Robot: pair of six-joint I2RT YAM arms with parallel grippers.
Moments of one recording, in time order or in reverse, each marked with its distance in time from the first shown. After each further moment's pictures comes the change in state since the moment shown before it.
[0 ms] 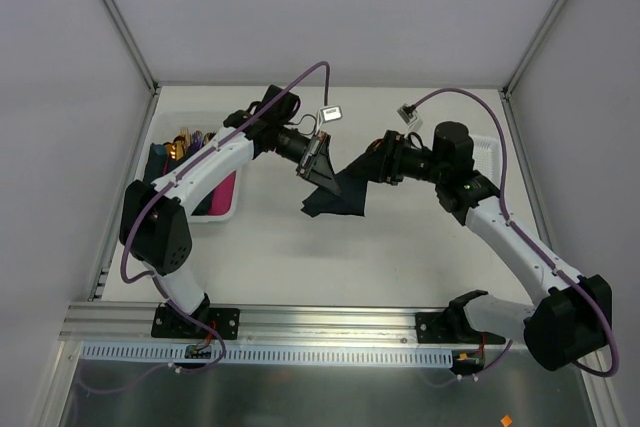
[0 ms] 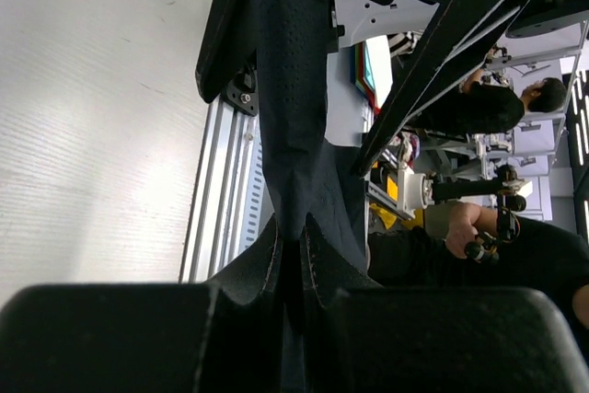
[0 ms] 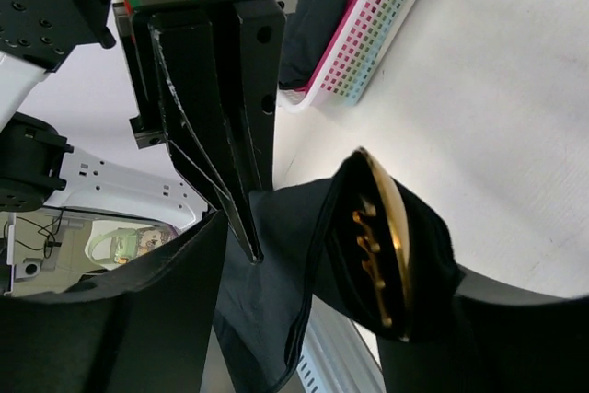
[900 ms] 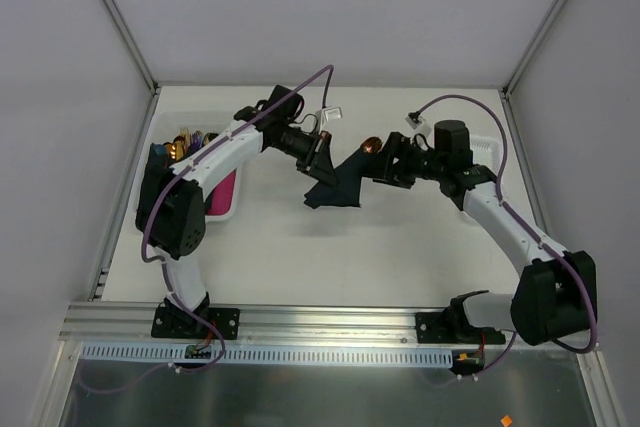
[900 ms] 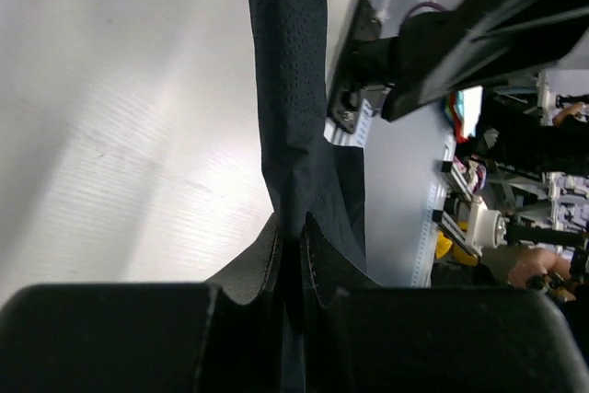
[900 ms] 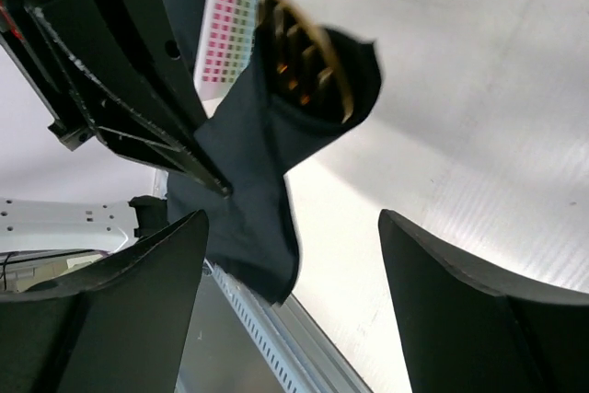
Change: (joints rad) left arm 0.033 0.147 0.053 -0.023 -0.214 0.120; right arm -0.118 0.142 0.023 -0.201 0.044 -0.132
